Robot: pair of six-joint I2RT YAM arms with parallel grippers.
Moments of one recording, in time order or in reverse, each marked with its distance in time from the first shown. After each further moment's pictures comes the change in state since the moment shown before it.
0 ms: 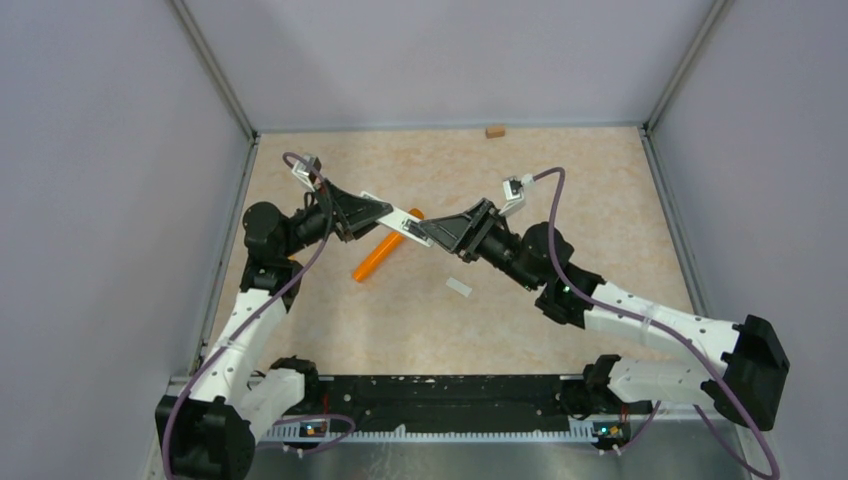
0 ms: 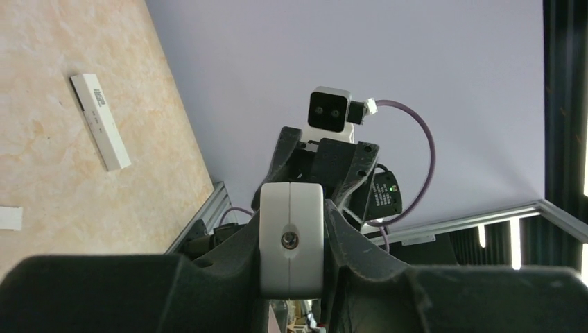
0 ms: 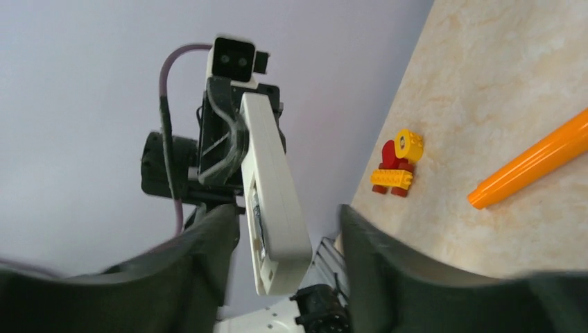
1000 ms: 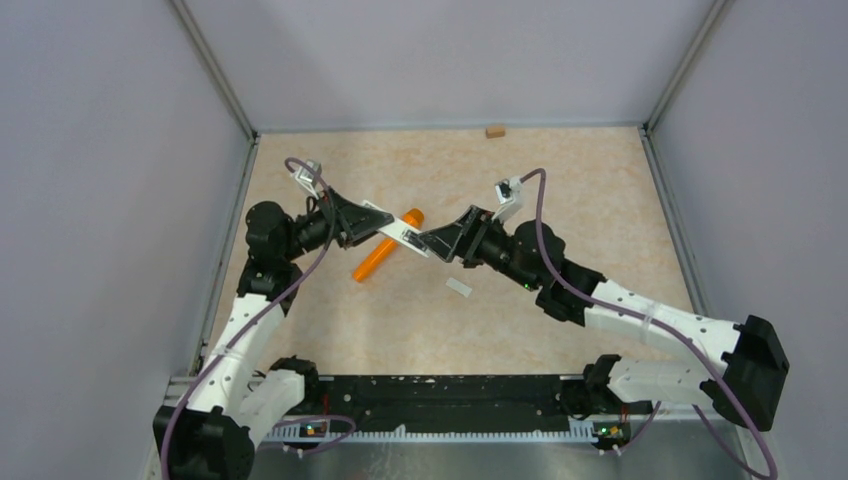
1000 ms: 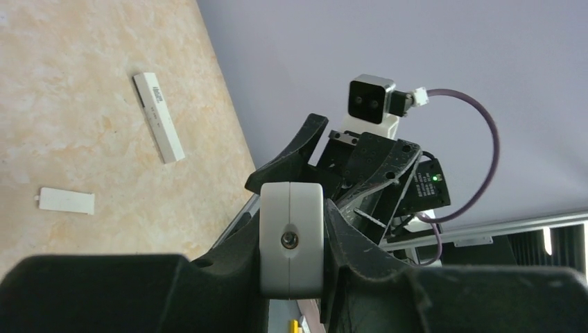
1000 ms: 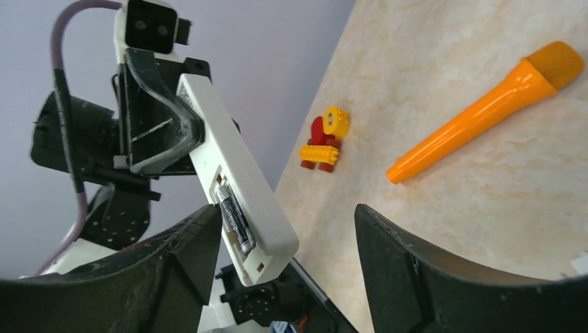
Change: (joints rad) left arm -0.003 -0.029 0.011 -0.183 -0.008 0.227; right arm -0.016 0.004 0.006 -0.145 -0.018 -0.151
